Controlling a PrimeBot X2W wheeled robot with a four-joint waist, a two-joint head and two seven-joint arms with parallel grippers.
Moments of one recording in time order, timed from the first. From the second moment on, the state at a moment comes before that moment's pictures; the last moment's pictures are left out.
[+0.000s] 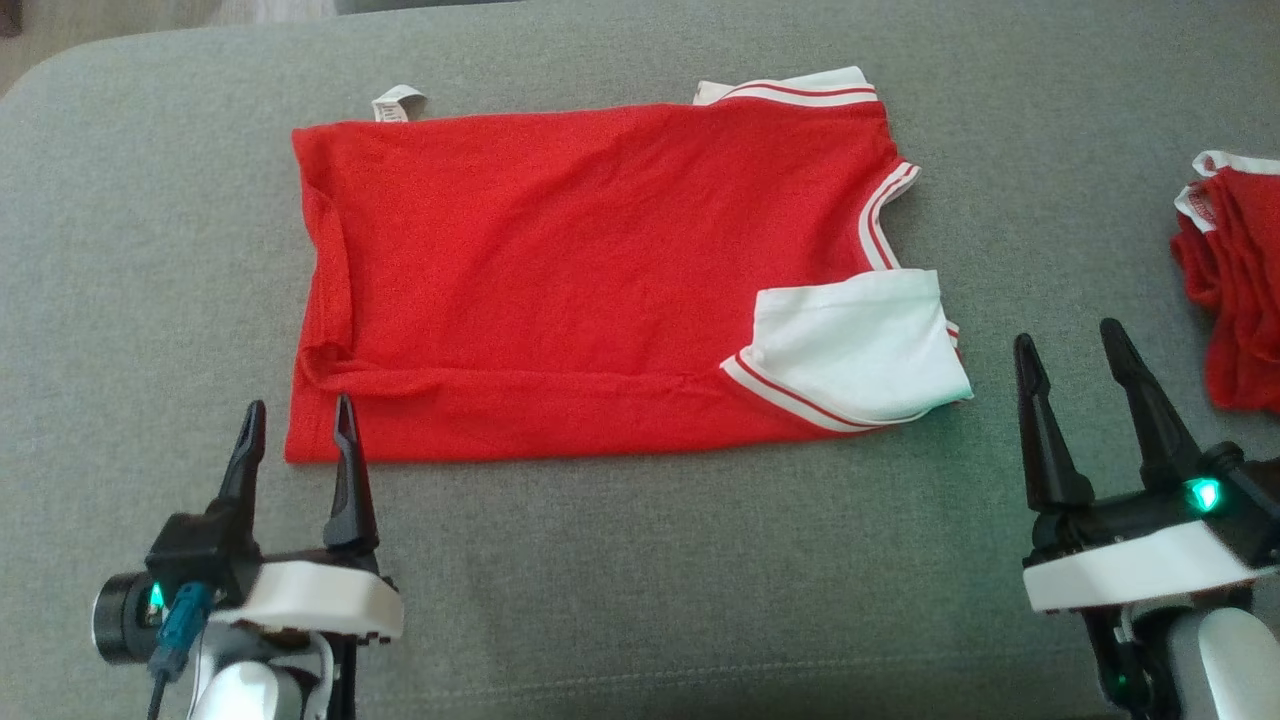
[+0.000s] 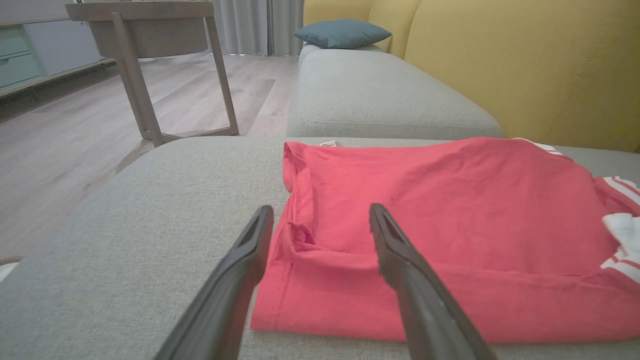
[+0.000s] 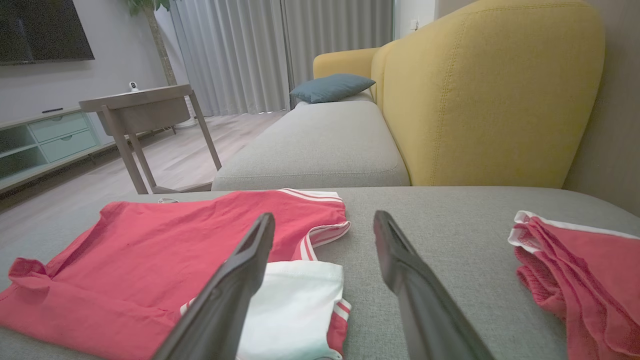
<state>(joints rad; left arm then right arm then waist) 0.02 0.14 -0.18 0.03 -0.21 0.19 -0.23 0.02 -0.16 0.07 -0.09 0.24 0.12 -0.10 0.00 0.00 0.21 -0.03</state>
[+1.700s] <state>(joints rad) -0.08 0.19 -0.19 0.22 -0.35 0.09 -0.03 -0.05 -0.17 0.10 0.17 0.42 0.12 0.14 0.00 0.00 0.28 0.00</state>
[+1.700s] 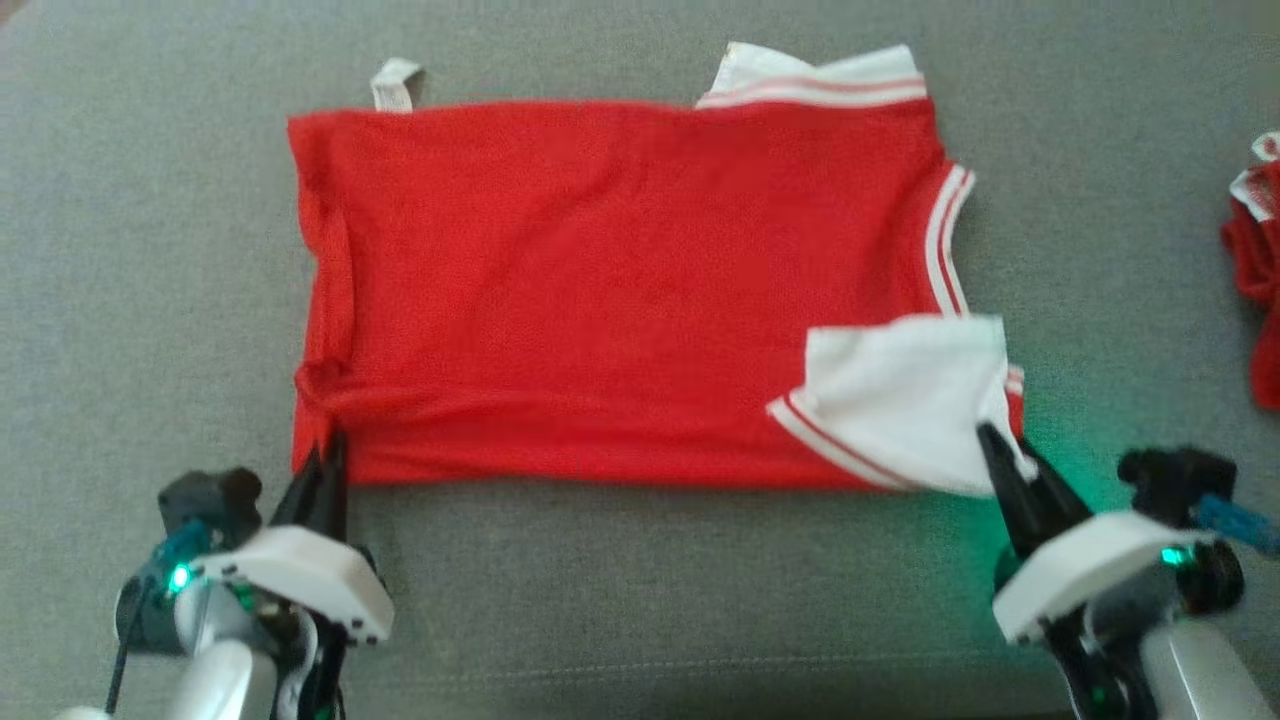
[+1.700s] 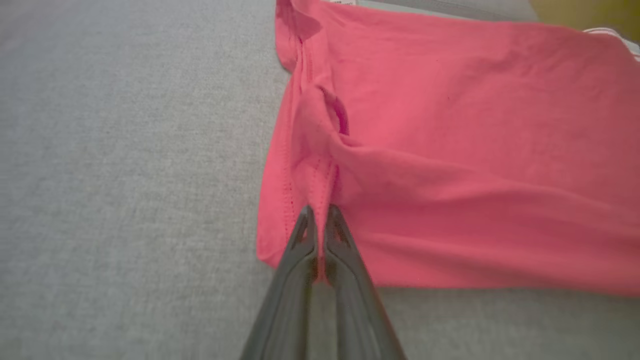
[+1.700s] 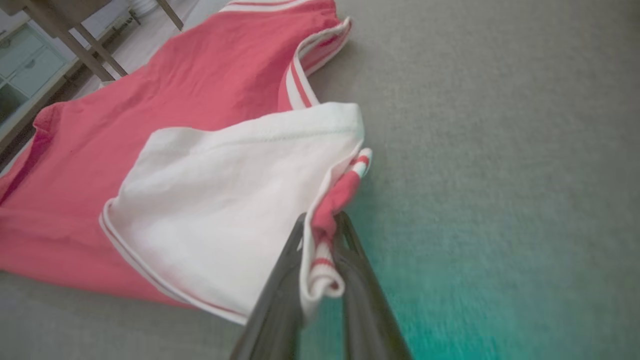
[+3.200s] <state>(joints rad) -0.02 0.21 -0.23 -0.02 -0.25 0.24 -0.09 0.05 -0.13 0.02 -0.17 0.24 0.12 0.05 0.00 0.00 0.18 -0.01</state>
